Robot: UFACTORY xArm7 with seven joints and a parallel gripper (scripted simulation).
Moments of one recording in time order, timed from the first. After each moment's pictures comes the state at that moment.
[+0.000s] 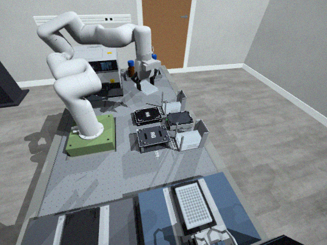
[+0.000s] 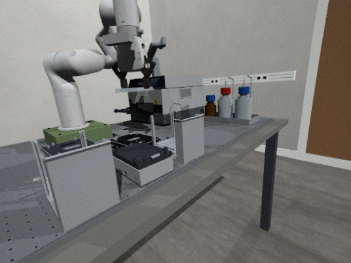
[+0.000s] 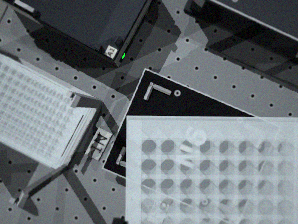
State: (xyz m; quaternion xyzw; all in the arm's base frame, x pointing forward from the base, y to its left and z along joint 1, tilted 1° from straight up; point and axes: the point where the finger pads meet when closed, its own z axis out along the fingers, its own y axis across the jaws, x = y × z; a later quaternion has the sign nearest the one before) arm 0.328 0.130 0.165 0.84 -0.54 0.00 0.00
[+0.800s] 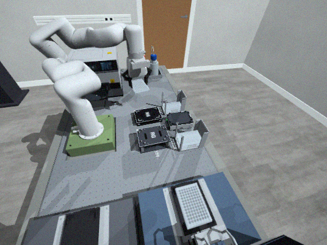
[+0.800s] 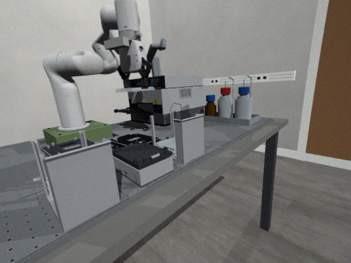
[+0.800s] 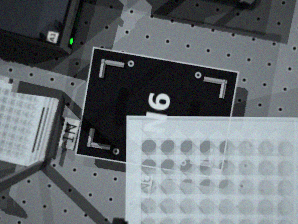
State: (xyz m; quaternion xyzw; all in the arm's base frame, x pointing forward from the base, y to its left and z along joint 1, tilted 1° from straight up) arm 0.291 0.157 0.165 0.78 -0.63 0.00 0.00
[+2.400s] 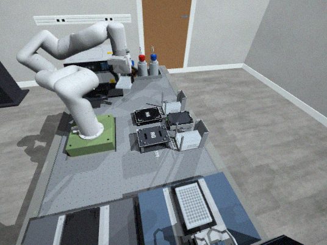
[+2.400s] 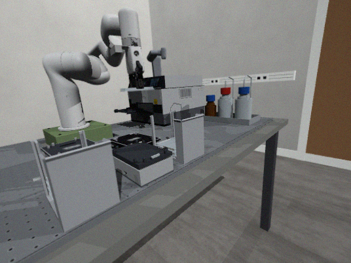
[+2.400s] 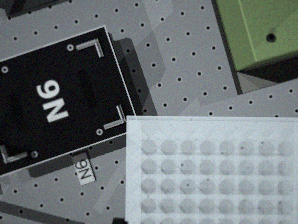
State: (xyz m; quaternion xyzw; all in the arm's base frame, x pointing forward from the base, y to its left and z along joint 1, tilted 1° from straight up) arm 0.217 0.211 0.164 0.60 -0.80 0.00 0.00
